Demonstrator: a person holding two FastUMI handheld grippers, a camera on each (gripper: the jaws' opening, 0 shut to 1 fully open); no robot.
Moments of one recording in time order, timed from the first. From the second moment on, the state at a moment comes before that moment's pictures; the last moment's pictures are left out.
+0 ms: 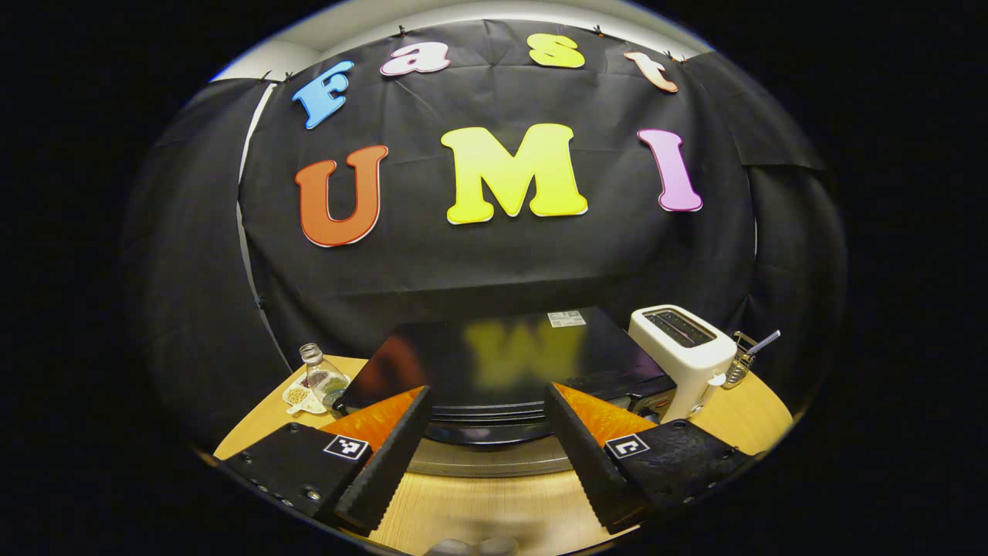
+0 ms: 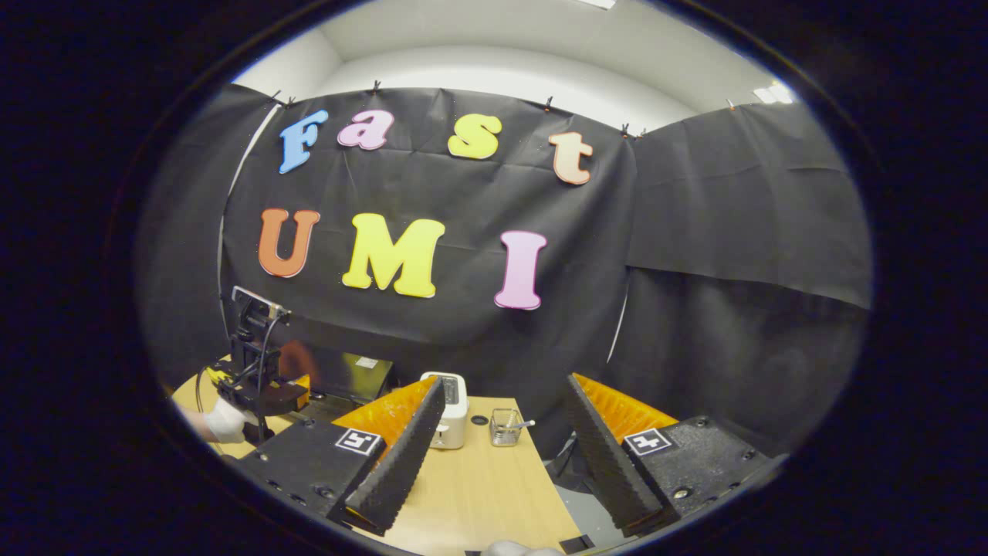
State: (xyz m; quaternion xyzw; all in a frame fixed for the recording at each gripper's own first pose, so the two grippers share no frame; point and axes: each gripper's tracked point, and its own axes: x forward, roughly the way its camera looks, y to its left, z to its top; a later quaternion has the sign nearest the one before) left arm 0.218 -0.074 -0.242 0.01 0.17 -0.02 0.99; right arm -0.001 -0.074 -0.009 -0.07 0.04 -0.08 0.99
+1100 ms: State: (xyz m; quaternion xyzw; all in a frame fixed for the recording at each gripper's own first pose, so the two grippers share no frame) left arm 0.162 -0.072 -0.284 -0.01 0.22 -0.03 0.97; right arm -0.002 -0.073 -0.033 -0.04 0.06 -0.07 0.99
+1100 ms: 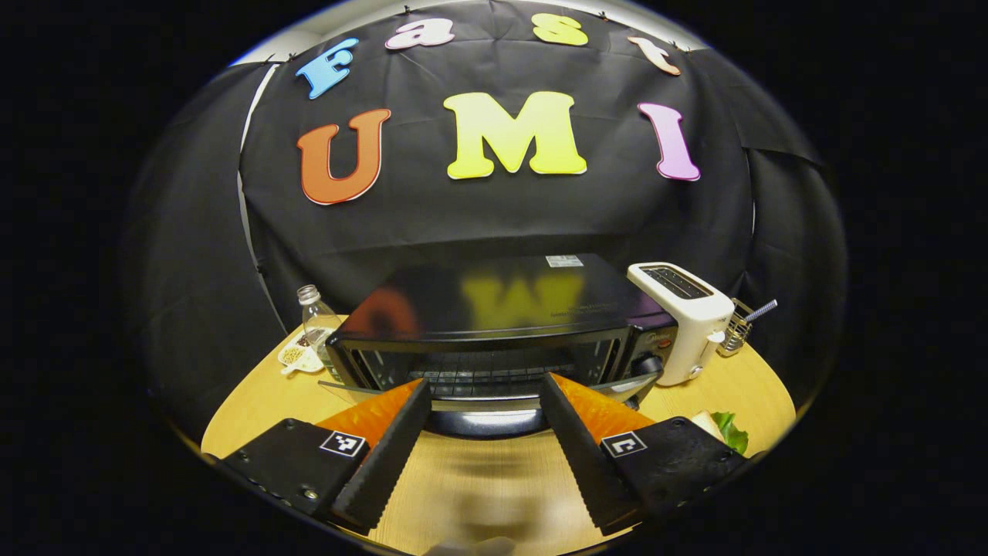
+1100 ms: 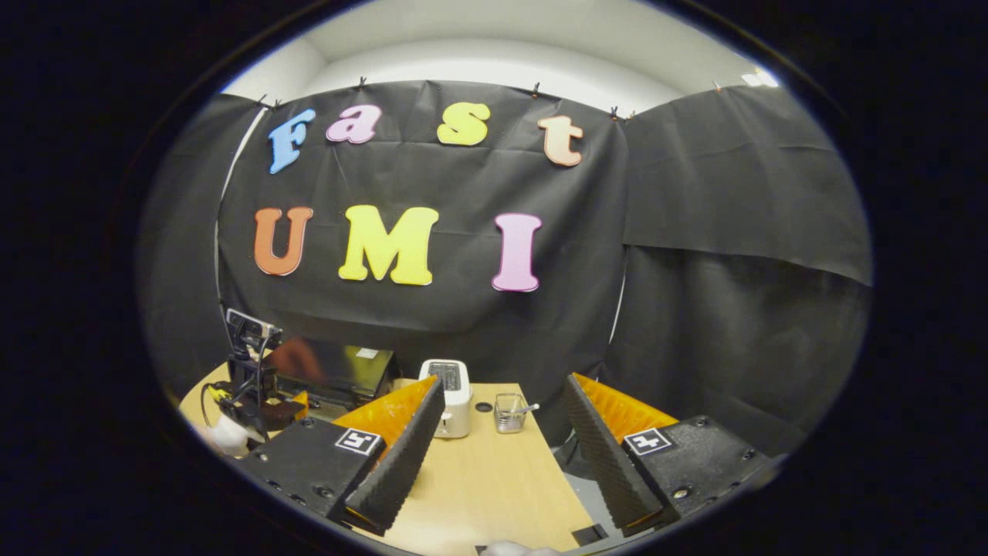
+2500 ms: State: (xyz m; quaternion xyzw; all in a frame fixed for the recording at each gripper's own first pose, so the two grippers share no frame) left arm 0.052 -0.084 -0.415 -0.01 0.40 -0.06 0.91; right arm 0.006 -0.079 -0.063 -0.05 0.09 -0.05 0.99
